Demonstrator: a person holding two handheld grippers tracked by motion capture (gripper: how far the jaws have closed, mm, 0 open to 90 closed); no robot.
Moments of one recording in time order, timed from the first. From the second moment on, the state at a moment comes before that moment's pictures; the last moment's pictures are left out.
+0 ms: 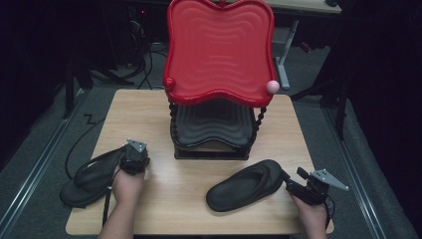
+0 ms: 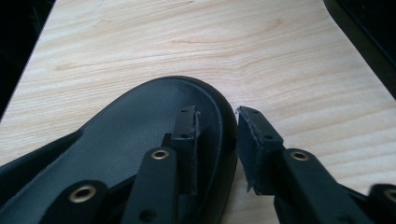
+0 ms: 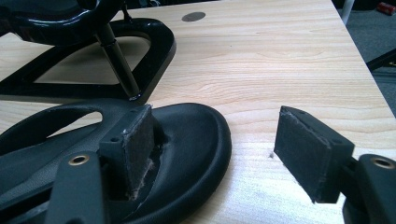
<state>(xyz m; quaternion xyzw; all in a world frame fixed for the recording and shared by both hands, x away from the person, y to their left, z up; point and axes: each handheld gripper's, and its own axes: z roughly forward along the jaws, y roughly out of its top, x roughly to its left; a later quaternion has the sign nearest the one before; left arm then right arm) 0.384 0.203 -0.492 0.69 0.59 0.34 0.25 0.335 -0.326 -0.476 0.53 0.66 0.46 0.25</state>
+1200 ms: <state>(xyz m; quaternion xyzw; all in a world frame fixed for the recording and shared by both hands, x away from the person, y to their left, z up) 0.303 0.235 -0.474 0.62 0.61 0.32 0.37 0.334 -0.321 -0.477 0.53 0.67 0.46 0.25</state>
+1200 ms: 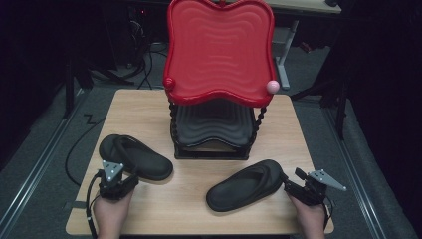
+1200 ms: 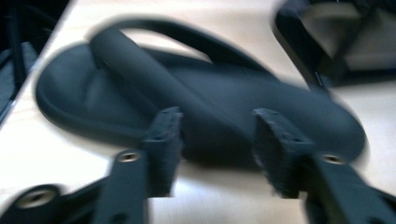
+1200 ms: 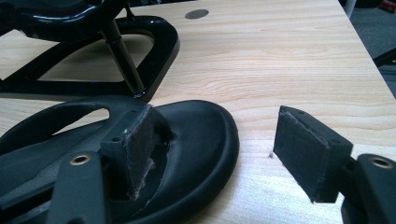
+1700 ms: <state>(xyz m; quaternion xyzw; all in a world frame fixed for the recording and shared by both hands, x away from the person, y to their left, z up) 0.328 0.235 -0.484 0.62 0.64 0.33 0.31 0.336 -0.327 -0.477 0.53 0.66 0.47 0.25</state>
